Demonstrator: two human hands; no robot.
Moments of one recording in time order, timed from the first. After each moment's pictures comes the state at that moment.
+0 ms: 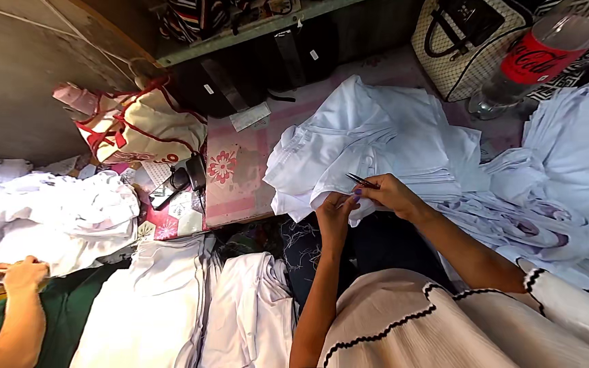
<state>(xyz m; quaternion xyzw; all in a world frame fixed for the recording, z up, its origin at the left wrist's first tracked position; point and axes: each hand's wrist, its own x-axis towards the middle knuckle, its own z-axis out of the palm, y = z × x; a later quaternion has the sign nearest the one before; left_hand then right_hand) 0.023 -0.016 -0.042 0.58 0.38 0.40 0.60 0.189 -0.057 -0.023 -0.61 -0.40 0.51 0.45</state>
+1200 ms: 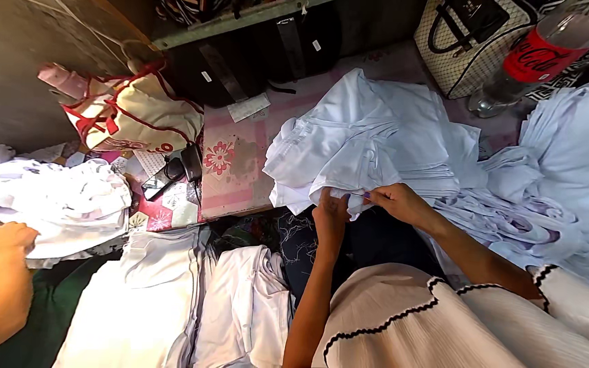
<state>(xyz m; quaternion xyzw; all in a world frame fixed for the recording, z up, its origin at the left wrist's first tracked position) 0.009 -0.024 -0.049 0.66 0.43 0.37 0.49 0.189 -0.090 -0.013 -0.71 -0.53 0.39 0.27</state>
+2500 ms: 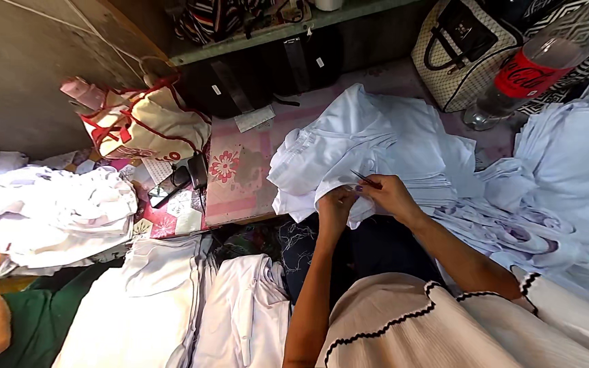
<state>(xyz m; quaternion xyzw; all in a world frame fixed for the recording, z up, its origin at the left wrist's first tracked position) 0.019 0.011 -0.041 0.78 0.39 0.28 0.41 0.179 -0.059 -0.020 -0.68 -0.45 0.35 0.46</state>
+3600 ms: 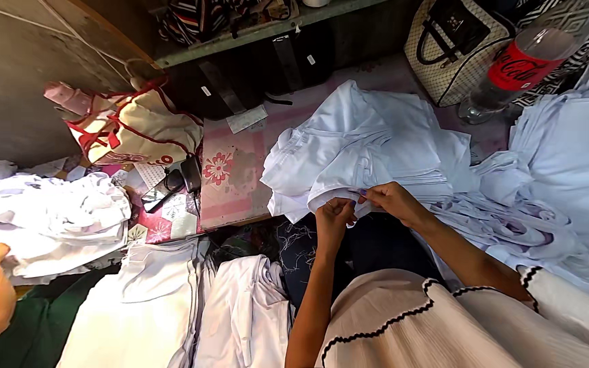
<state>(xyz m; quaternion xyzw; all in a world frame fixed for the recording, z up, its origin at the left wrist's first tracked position) 0.014 -0.018 -0.041 0.61 0.36 0.31 0.63 0.191 -0.080 -0.016 -0.68 -0.41 0.47 0.40</state>
